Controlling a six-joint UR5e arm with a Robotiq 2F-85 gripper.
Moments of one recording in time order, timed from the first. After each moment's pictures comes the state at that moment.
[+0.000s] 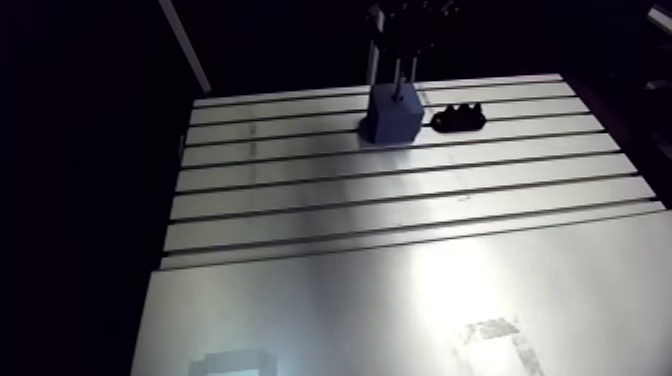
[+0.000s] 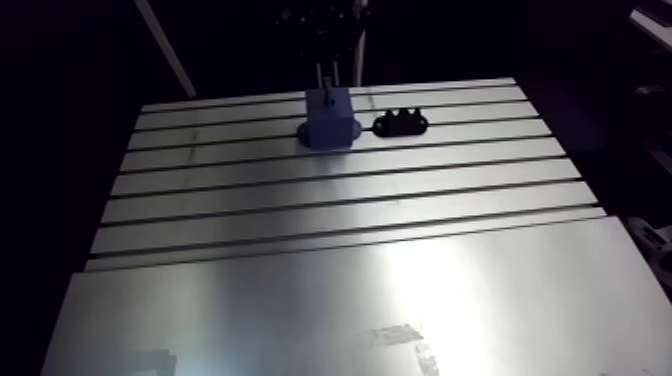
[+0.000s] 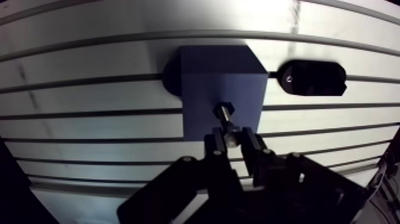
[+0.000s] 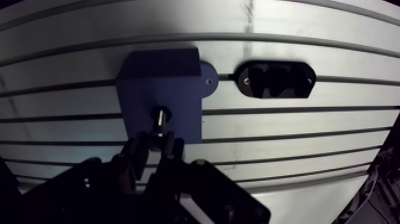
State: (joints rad) arm -0.14 -1.01 1.39 -1.69 -1.65 -1.69
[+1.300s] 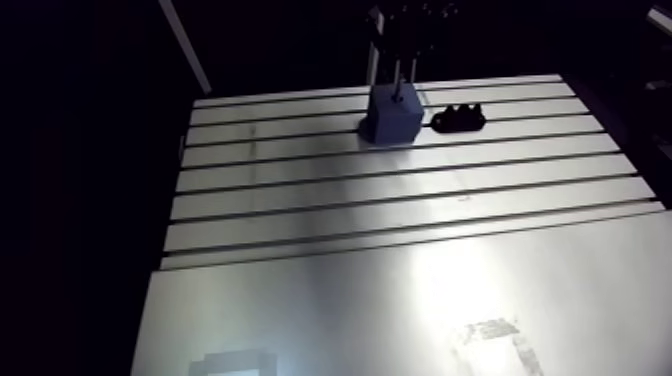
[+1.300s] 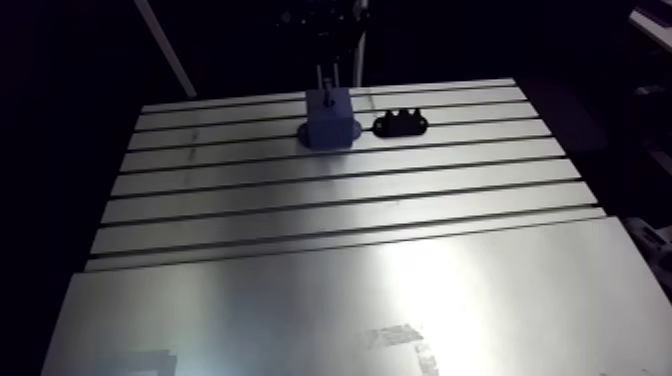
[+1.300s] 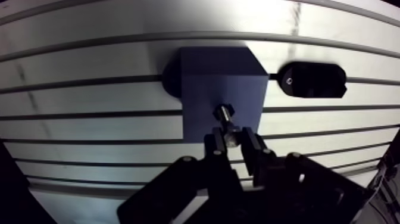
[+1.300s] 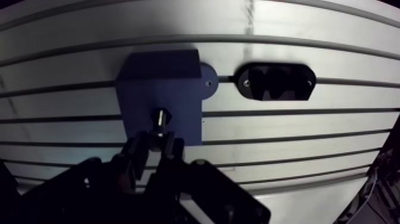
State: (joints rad) arm -0.14 -1.02 1.40 -1.70 -1.65 -1.70
